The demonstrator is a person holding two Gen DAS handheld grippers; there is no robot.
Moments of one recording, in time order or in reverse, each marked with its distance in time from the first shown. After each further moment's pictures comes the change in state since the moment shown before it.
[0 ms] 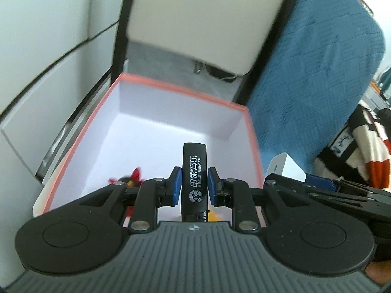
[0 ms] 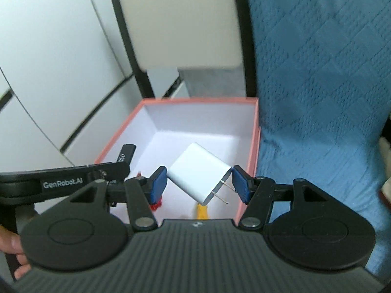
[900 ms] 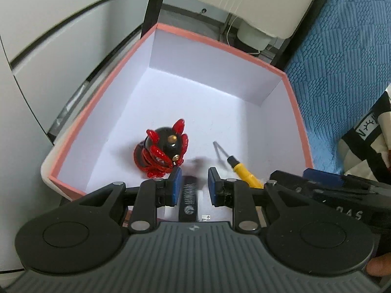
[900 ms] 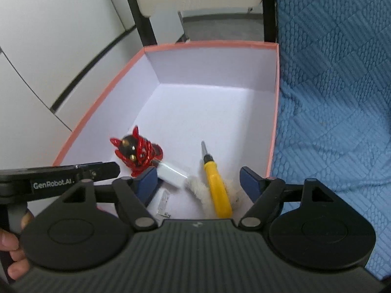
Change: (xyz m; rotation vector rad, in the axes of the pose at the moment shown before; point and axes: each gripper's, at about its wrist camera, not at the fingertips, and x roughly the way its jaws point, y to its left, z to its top) left arm 0.027 0.040 -0.039 -0.069 0.106 0.055; right arm 0.050 0.012 -0.032 -0.022 0.142 0.011
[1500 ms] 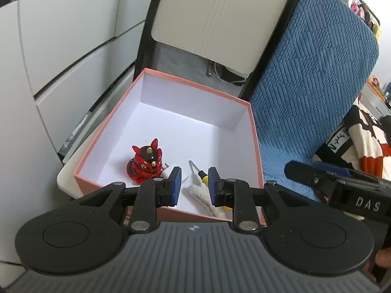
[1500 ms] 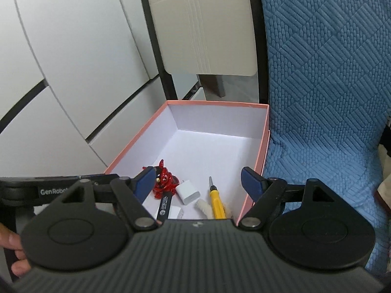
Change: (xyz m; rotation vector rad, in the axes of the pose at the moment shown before) left arm -0.109 -0.045 -0.019 0.018 -0.145 -0.013; right arm -0.116 0.003 -0.004 -0.054 -0.196 0.052
